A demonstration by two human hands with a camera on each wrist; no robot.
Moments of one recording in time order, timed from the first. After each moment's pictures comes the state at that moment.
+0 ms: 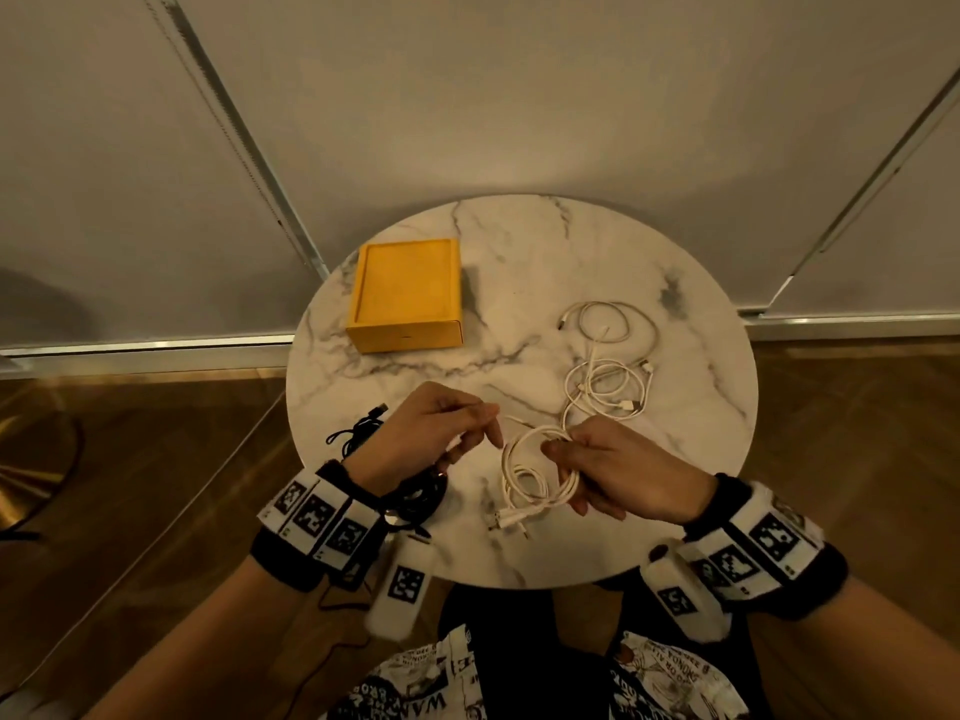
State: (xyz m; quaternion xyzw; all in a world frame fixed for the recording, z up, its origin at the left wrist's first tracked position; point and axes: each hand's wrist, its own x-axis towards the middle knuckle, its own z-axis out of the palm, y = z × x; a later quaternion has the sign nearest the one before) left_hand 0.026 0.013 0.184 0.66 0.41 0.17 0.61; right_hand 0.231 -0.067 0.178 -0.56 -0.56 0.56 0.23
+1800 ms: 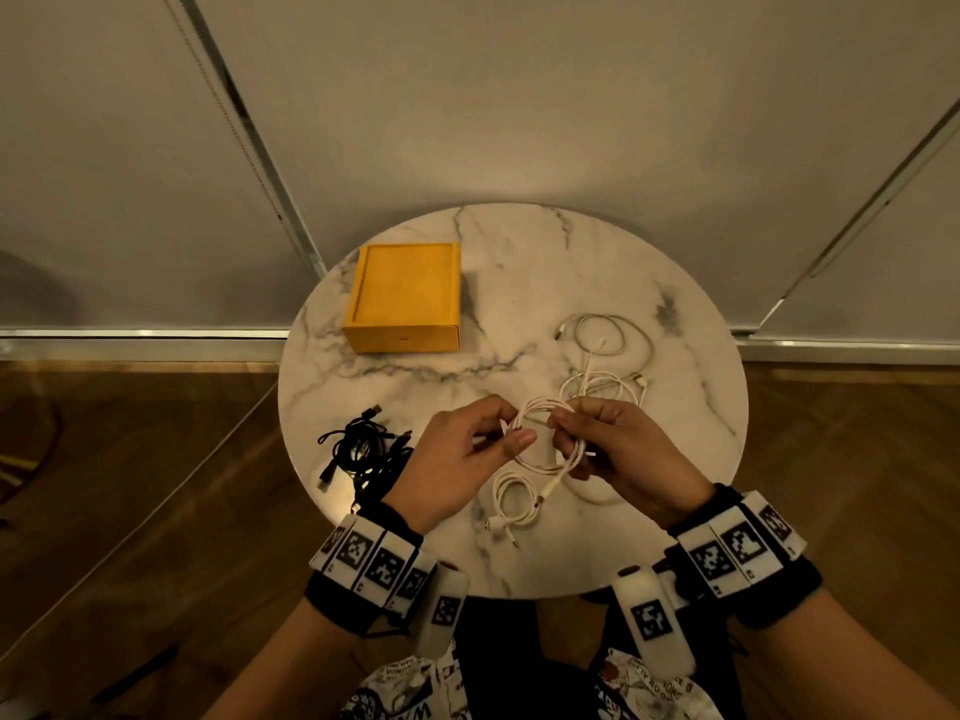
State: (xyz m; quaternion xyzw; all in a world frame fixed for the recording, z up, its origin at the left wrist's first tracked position) left_hand 0.045 -0.005 0.139 0.74 0.37 0.30 0.47; right_hand 0.237 -0.054 0.159 -0.50 -0.37 0.63 0.47
